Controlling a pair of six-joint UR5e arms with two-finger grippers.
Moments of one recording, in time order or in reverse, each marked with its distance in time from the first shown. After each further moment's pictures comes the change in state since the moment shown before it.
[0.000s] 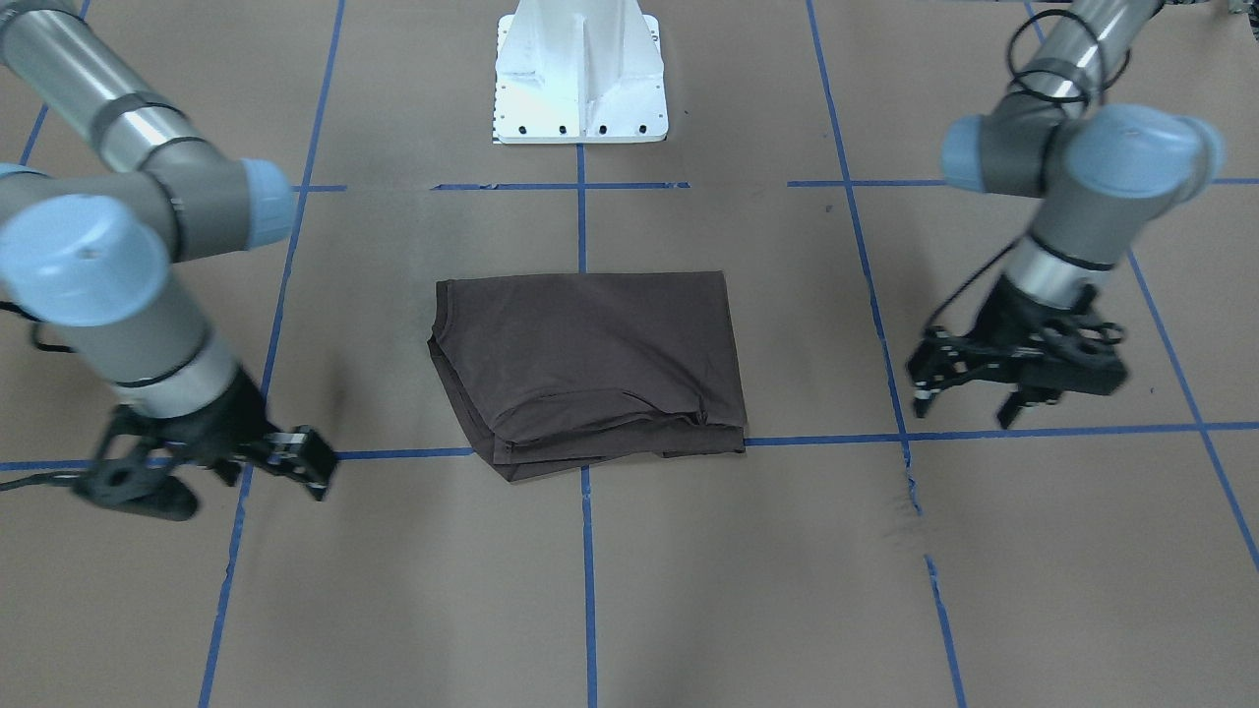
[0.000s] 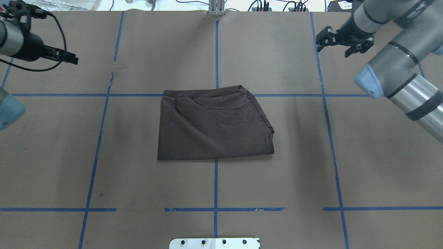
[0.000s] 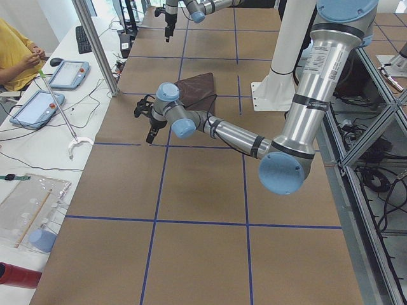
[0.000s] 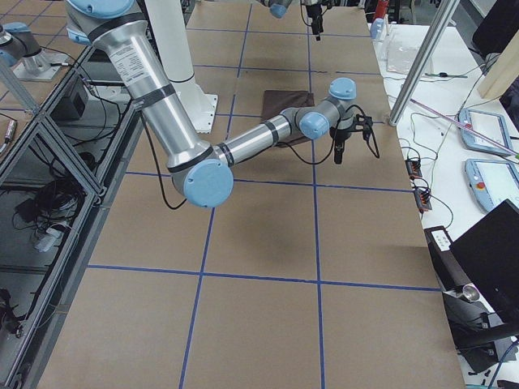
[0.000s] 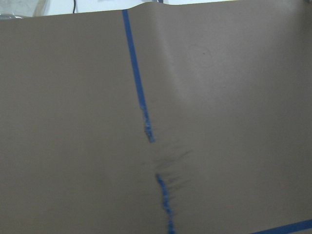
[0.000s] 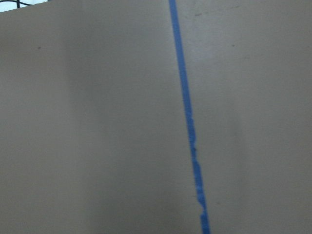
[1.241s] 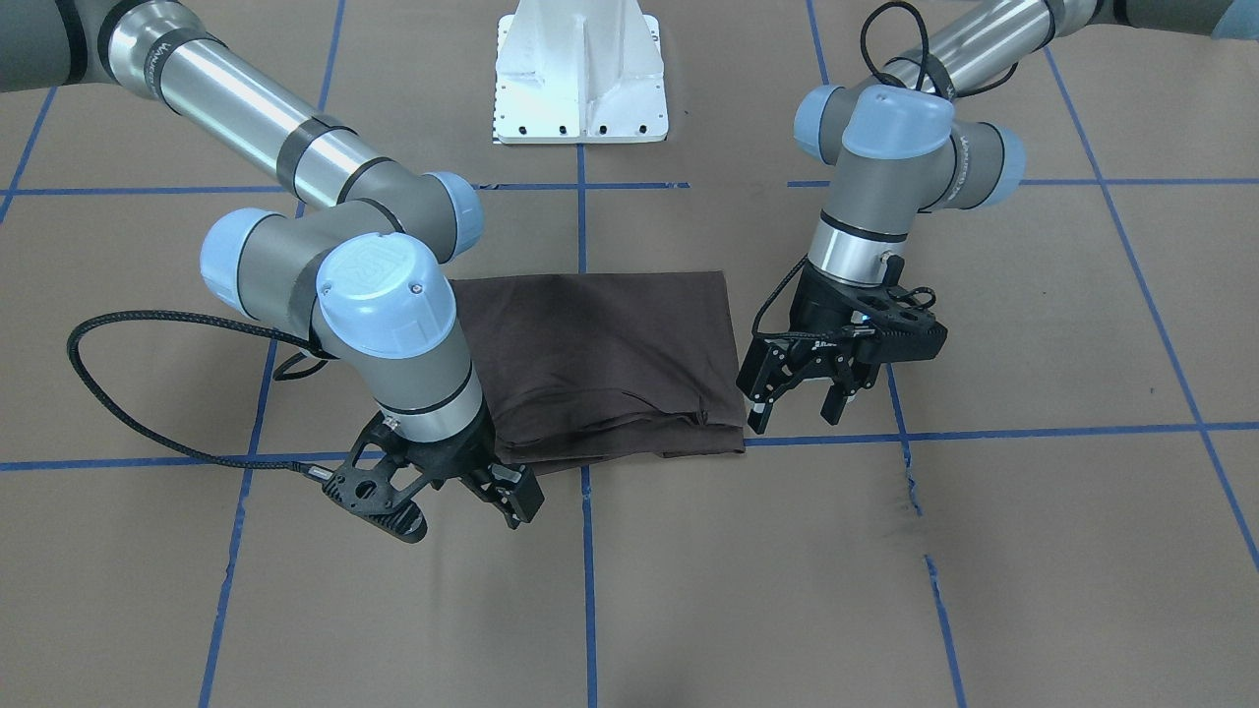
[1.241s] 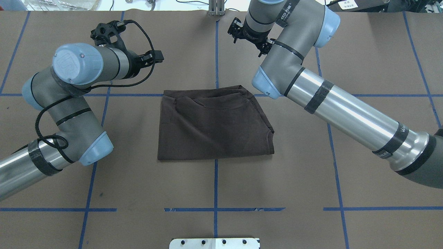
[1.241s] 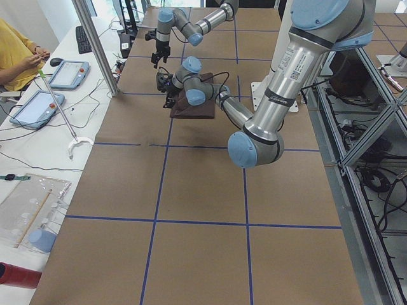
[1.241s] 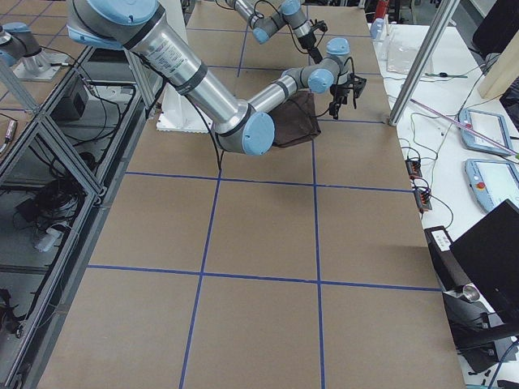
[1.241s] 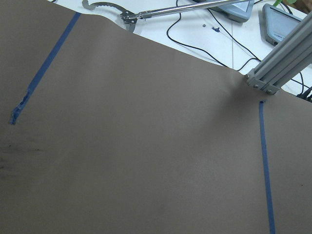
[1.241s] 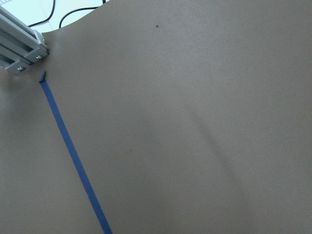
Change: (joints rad) left arm 0.409 -0.272 -0.011 0.011 0.491 -0.874; right arm -0.290 0.483 -0.306 0.003 -0.273 0.631
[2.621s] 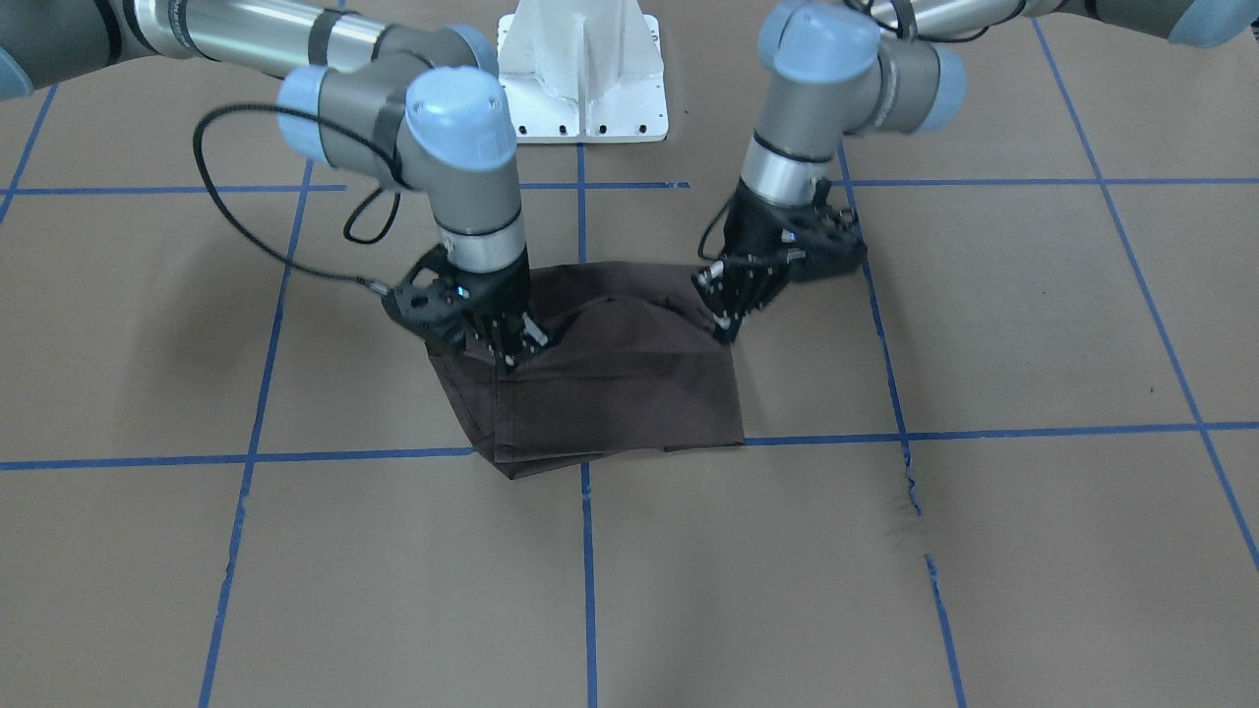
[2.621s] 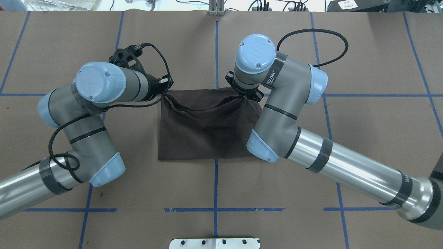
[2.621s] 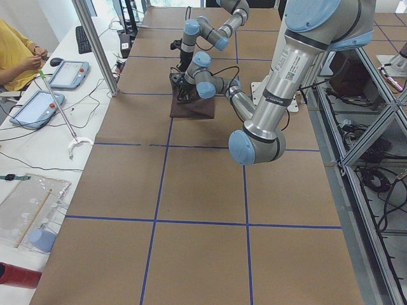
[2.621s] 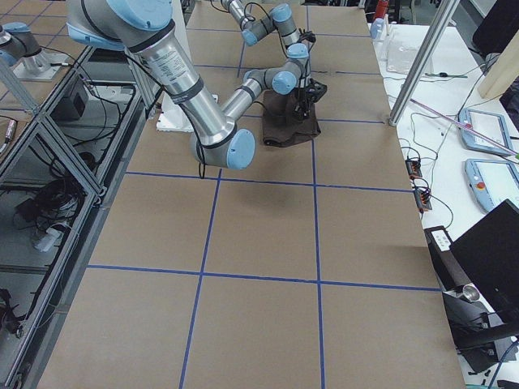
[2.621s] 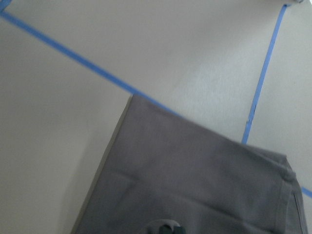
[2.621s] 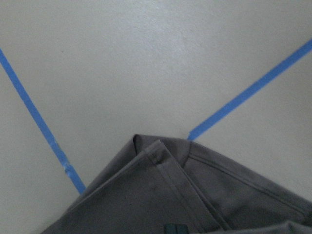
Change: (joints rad) left arm 0.068 -0.053 0.017 0.095 -0.027 -0.128; right arm -0.175 -0.102 0.164 -0.105 -0.152 0.231
